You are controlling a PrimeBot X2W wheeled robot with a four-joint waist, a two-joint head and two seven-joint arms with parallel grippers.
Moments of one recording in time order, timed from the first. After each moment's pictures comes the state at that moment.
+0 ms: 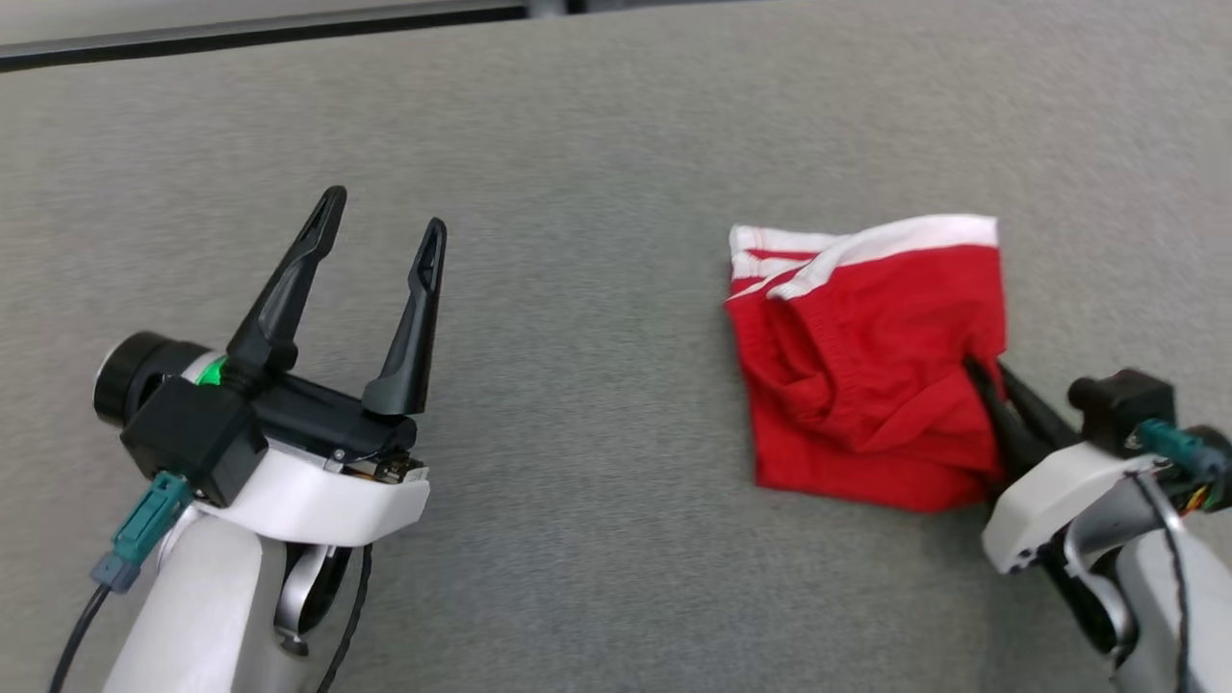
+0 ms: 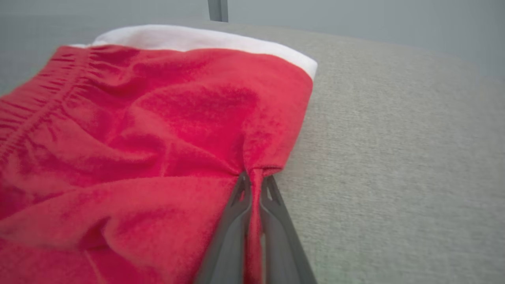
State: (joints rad) left arm -0.30 0.19 -0.21 -0.06 -0.25 -0.11 -0.24; right arm -0.30 -0.30 0.27 0.34 0.28 0.13 0.03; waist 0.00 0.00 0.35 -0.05
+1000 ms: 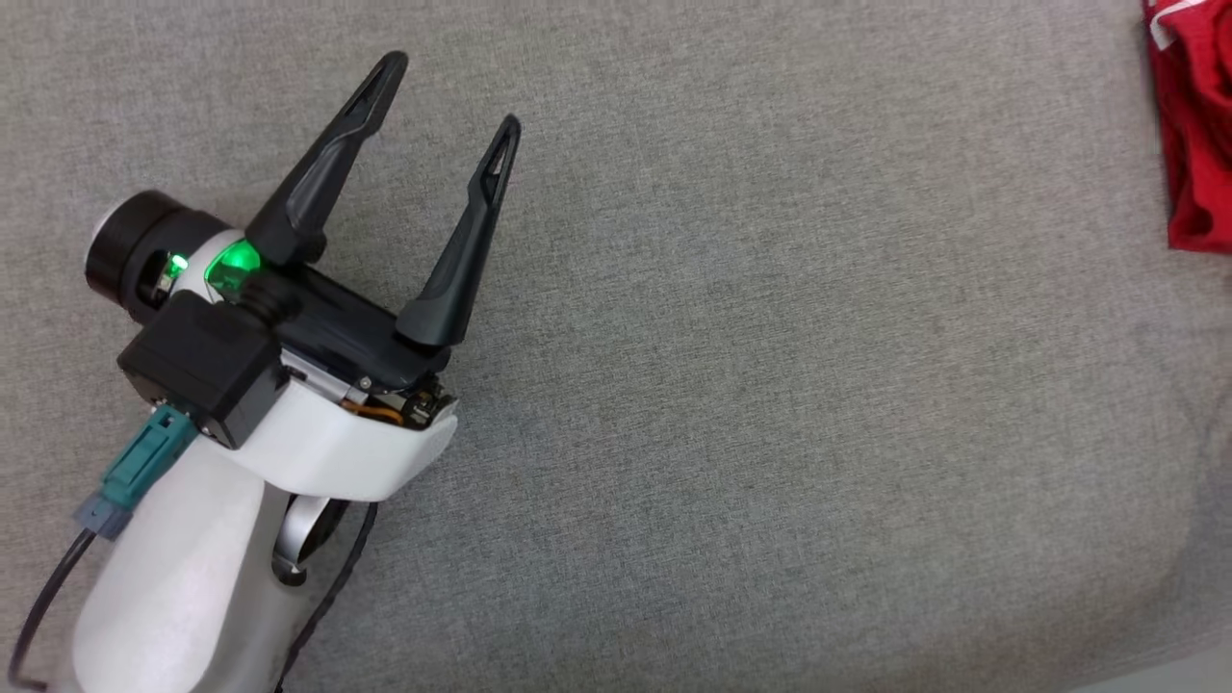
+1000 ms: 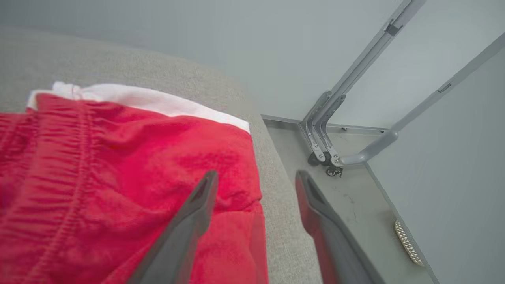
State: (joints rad) left arm -0.51 0.27 -0.34 -0.15 -0.27 -0.12 -0.20; right arm -0.74 -0.58 0.00 0.73 0.24 0.13 -0.08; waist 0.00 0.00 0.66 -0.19
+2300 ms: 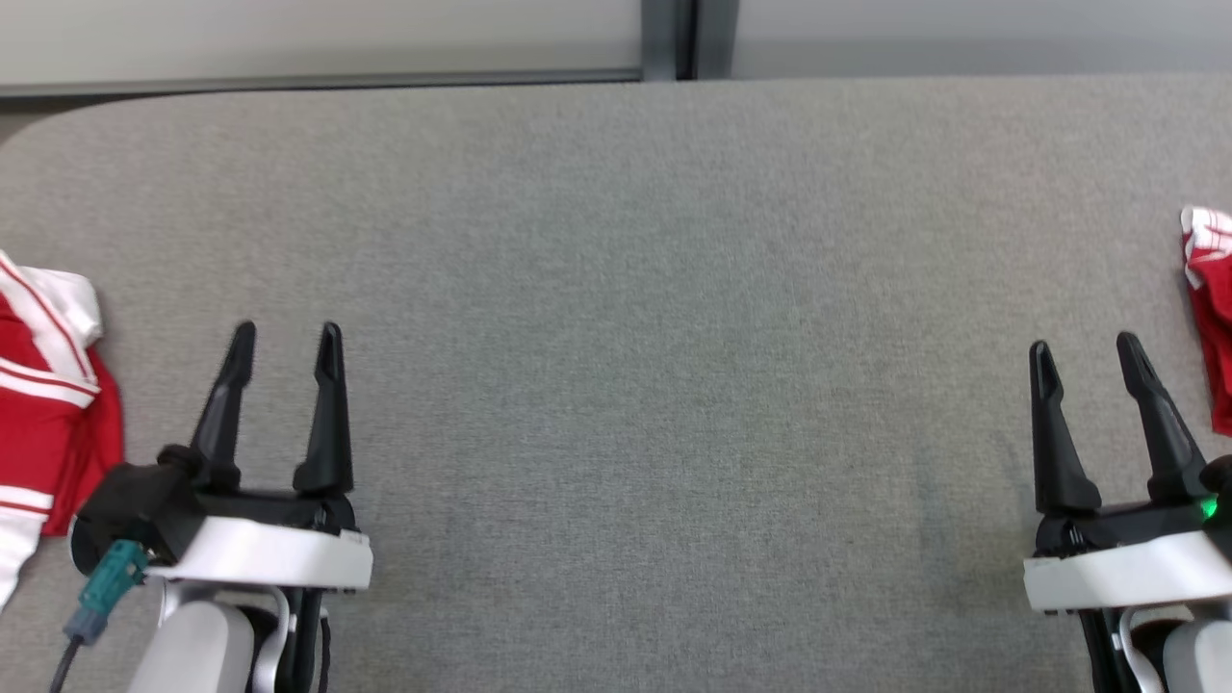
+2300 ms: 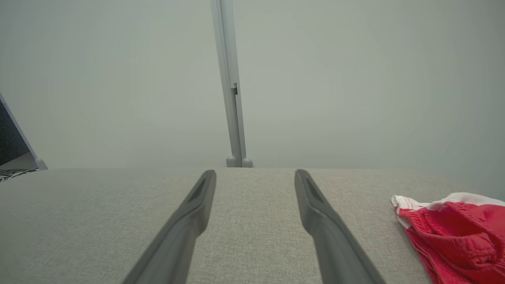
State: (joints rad) left arm -0.17 0.19 -0.14 0.07 -0.40 0.01 -0.26; right arm -0.09 -0.14 0.01 -0.01 0.20 0.13 -0.16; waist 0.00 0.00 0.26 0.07
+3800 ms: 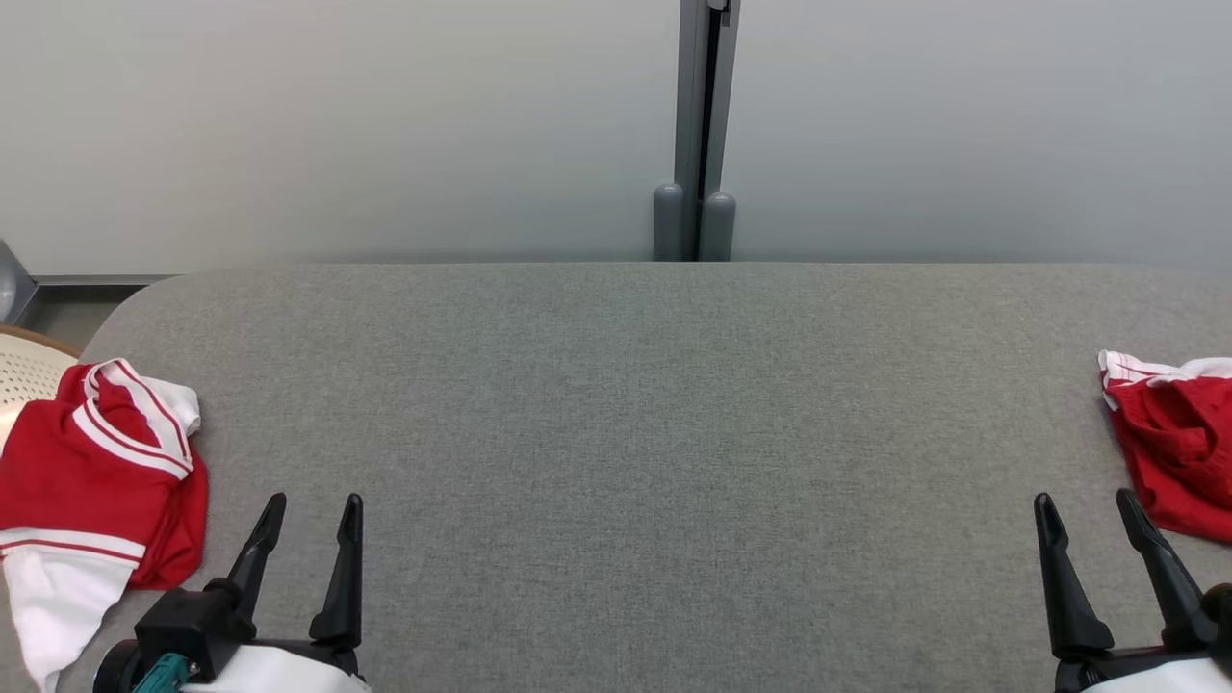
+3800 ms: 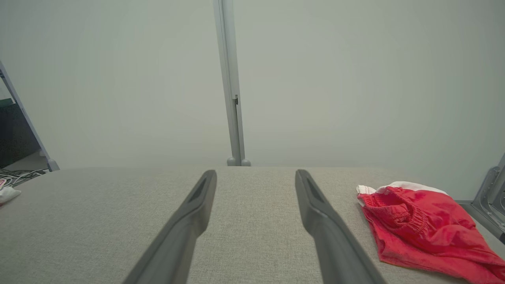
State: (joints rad) left arm 0.04 0.22 -0.17 0.15 -0.38 0.01 -0.24; right arm 0.18 -0.14 -0.02 -0.11 0.23 0.13 -0.05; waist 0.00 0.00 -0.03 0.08
